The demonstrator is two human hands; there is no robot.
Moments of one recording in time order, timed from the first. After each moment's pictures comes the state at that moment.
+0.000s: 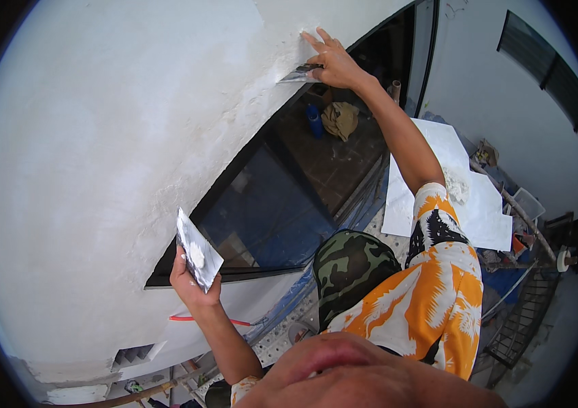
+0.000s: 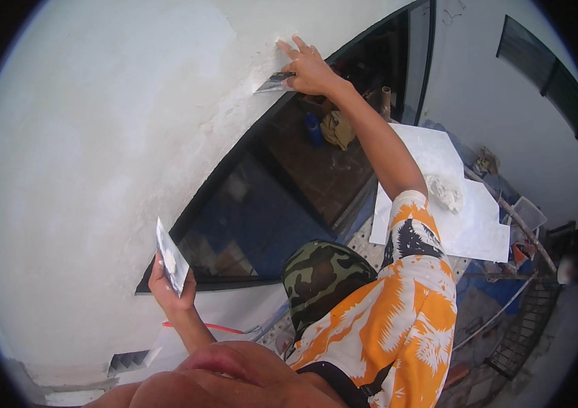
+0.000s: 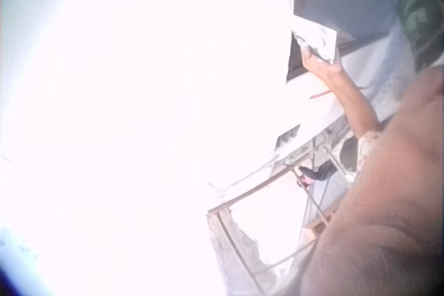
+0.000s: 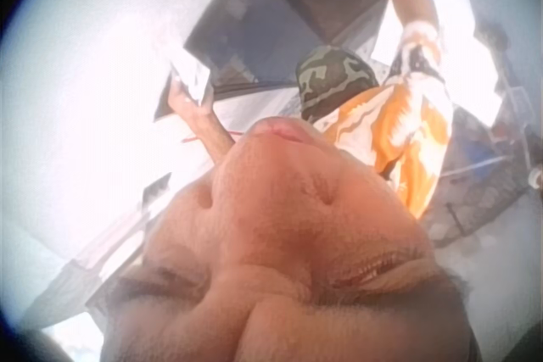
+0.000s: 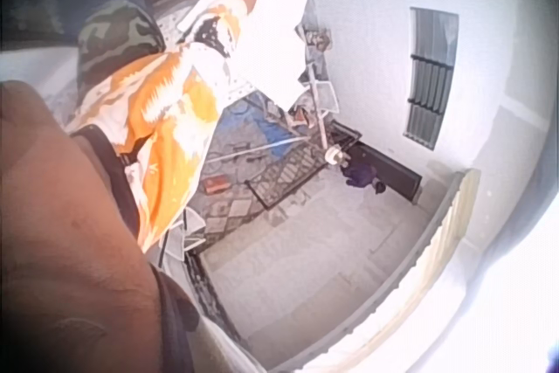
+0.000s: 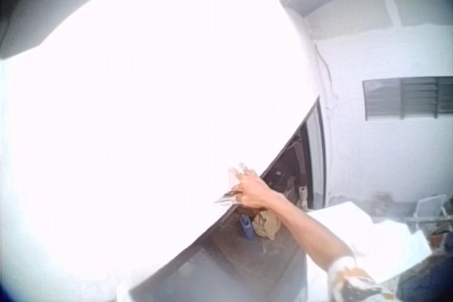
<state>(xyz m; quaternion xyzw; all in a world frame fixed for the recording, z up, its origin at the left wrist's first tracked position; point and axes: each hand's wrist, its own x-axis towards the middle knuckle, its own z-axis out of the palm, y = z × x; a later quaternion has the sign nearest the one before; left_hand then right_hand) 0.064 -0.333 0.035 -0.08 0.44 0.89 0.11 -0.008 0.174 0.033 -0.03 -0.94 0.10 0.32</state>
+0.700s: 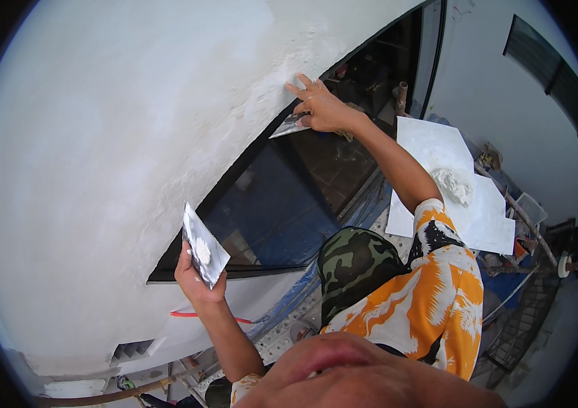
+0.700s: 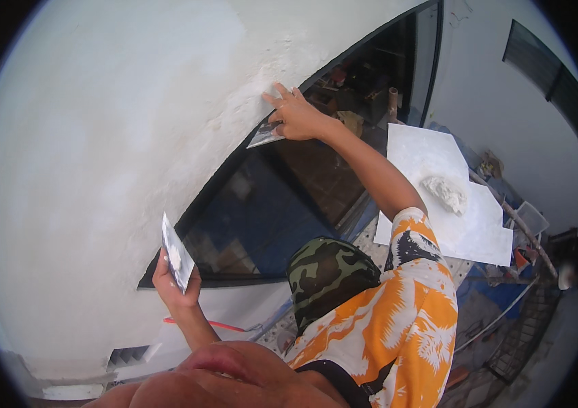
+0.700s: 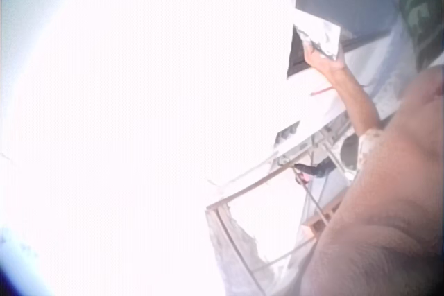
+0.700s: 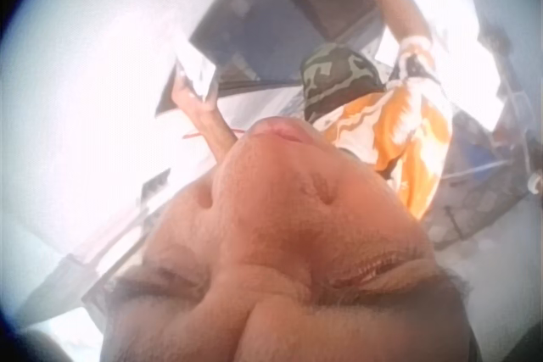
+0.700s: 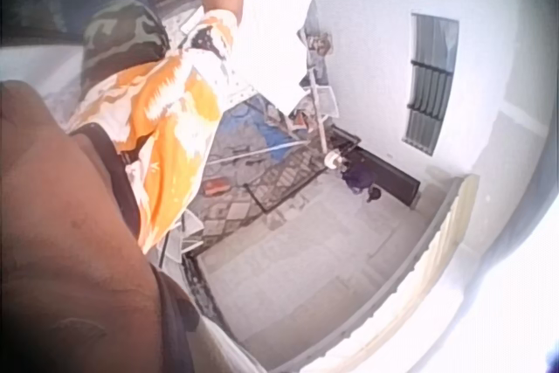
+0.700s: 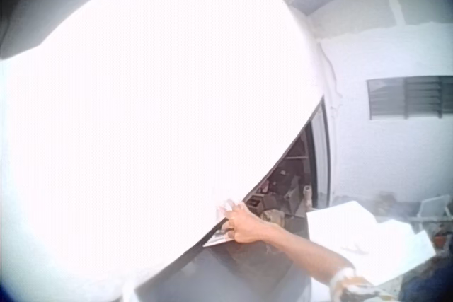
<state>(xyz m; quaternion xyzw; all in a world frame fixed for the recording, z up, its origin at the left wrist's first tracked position) 0.067 -0.336 0.037 -0.05 0.40 0.90 0.14 0.018 0.086 0.008 0.08 -0.95 0.21 0.21</state>
